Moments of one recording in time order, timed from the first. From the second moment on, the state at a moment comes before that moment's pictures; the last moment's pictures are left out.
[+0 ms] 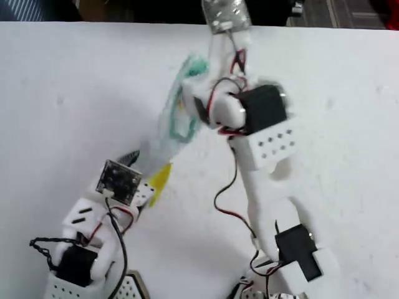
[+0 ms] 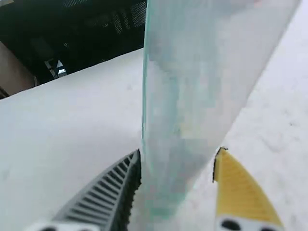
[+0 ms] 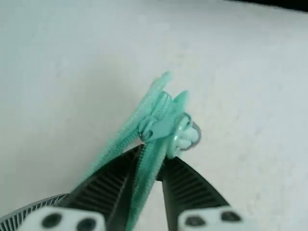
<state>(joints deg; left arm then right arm) 12.0 -104.0 83.3 52.7 -8.6 -25.9 -3.9 -35.0 91.8 -5.7</state>
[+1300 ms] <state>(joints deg) 9.4 -104.6 74.2 64.8 -5.8 -36.4 -41.7 8.7 97.3 62.5</state>
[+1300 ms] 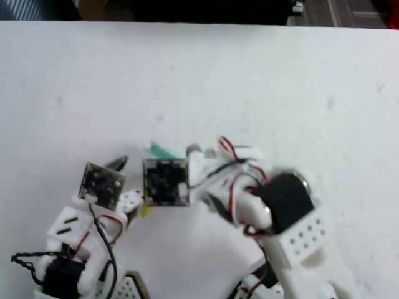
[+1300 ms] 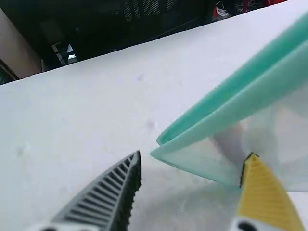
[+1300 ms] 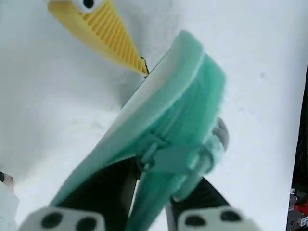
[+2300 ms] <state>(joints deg) 20.3 -105.0 63.4 72.9 -21.1 -38.9 -64.9 23.9 97.4 76.4</state>
